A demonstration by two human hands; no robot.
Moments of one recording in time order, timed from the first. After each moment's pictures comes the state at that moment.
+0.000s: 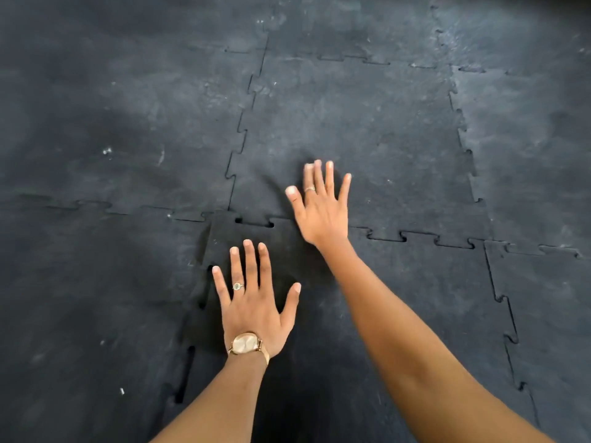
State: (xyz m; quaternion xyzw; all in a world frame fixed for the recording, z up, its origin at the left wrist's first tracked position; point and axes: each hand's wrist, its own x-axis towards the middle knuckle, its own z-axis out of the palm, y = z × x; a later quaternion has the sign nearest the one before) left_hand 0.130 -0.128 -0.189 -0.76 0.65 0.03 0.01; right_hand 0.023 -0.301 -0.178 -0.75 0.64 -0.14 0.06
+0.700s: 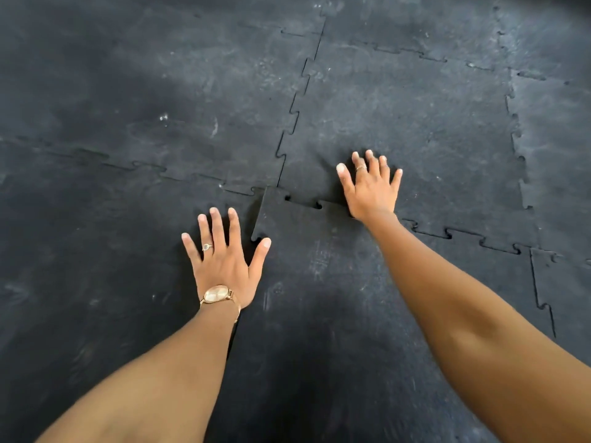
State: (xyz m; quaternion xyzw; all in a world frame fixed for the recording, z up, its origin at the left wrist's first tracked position) left_hand 0.237 -0.131 -0.194 -0.83 0.56 0.05 -0.01; right_hand 0.030 -0.309 -0.172 -0.71 0.69 -0.03 0.15
